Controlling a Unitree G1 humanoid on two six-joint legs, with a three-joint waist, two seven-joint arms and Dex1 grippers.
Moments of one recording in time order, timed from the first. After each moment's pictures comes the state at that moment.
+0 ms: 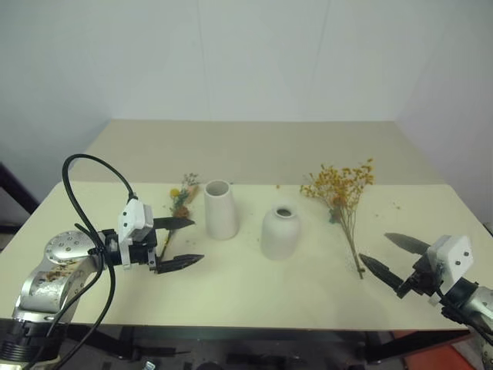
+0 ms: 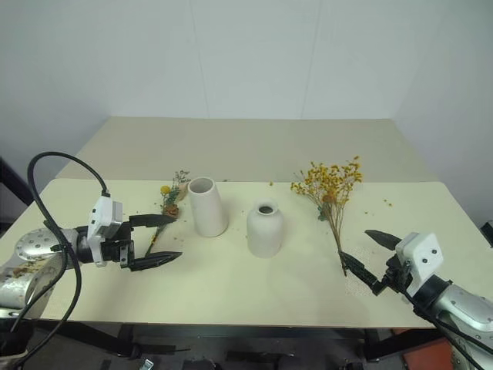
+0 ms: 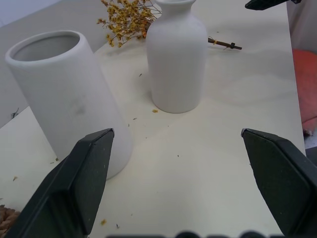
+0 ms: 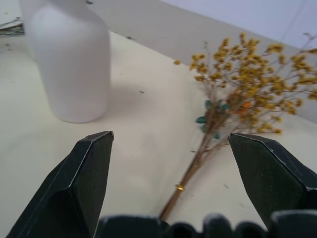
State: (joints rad) left arm -0.26 0.81 0.14 -0.16 -0.51 0.34 -1.20; right arm 0.20 -0.66 -0.42 -0.39 0.48 0.23 0.80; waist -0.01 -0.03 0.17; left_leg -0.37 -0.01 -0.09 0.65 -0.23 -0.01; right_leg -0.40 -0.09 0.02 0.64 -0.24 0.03
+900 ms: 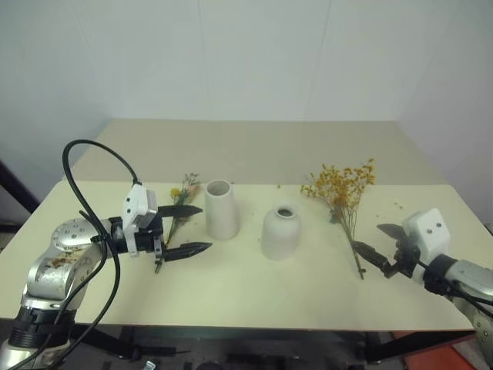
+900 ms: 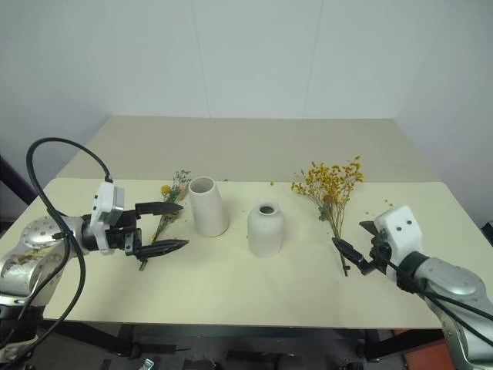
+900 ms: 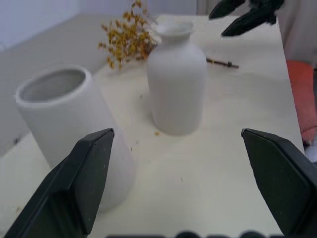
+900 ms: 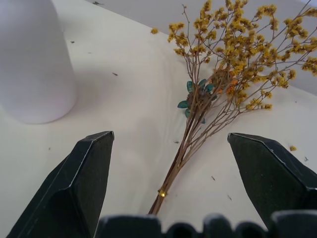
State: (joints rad) left arm -0.38 0.78 0.13 -0.19 -0.58 0.45 -1.18; right arm -0.04 -0.76 -0.32 -0.45 0.49 0.72 0.55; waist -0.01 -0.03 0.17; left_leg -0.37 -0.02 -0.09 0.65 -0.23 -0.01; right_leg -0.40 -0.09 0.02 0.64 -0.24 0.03
